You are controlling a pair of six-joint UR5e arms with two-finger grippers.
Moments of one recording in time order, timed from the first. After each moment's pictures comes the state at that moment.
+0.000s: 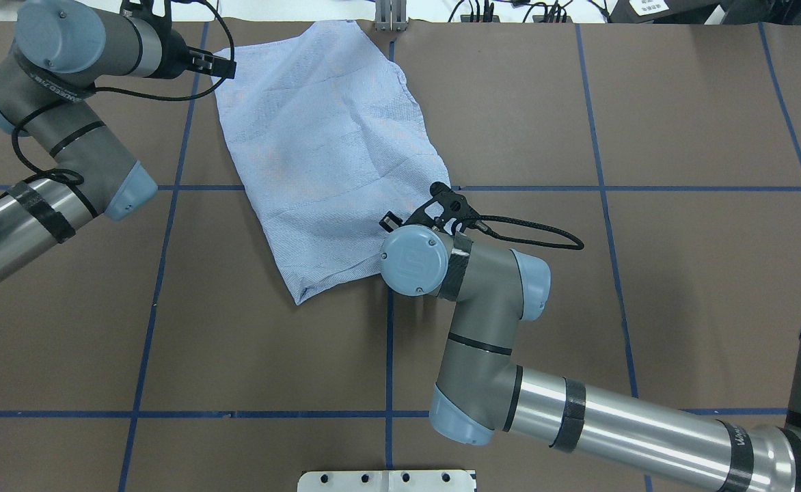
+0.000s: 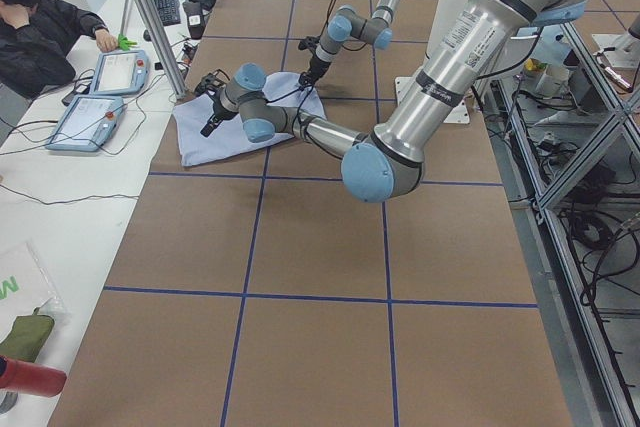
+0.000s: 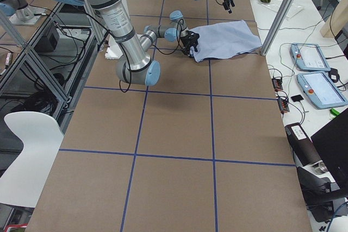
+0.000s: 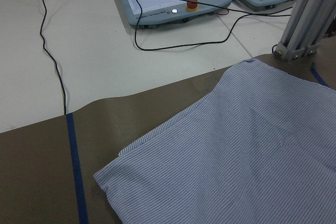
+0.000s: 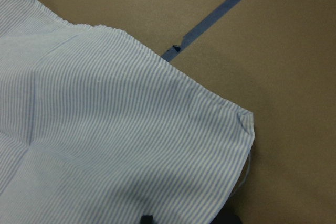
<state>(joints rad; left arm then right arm) -0.94 -2.19 -1.22 -2.44 -1.77 -0.70 0.39 -0.82 1.45 -1.41 1.39 2.03</state>
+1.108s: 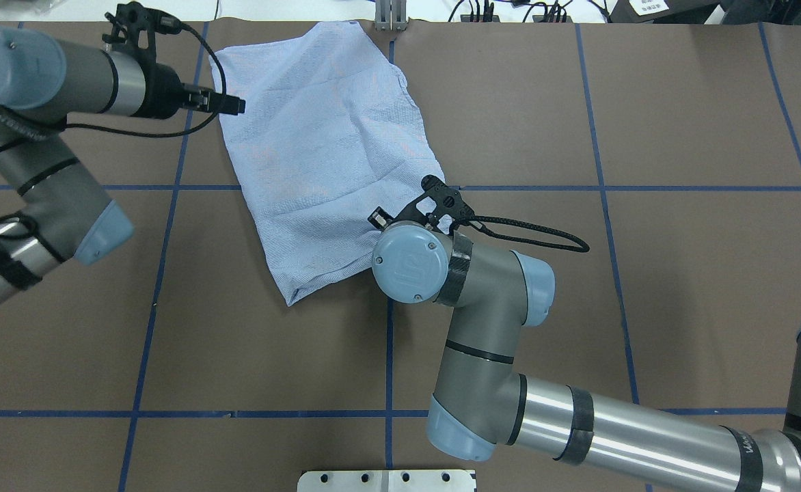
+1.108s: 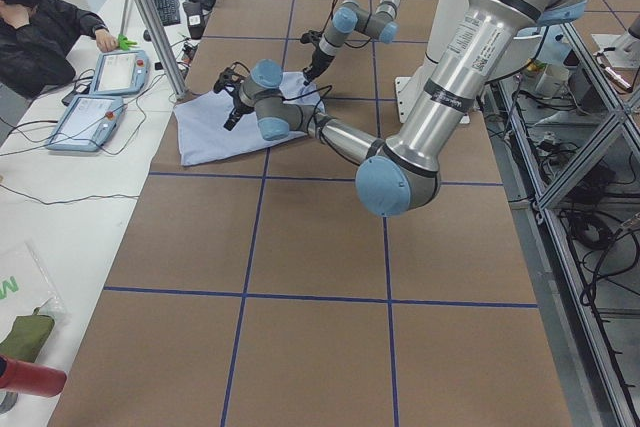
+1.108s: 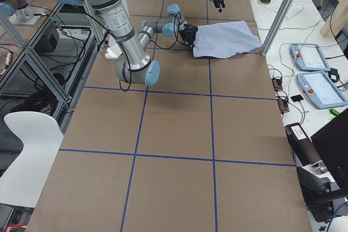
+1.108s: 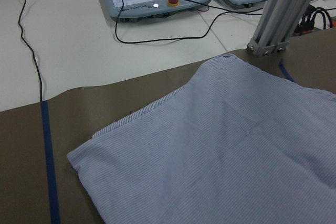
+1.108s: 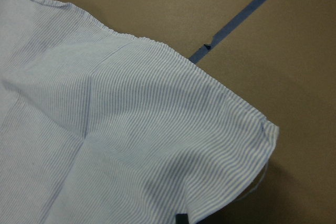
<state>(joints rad) -0.87 -2.00 -1.53 -2.44 -1.91 -0.89 0.38 -0.83 1.56 -1.43 1.36 2.04</state>
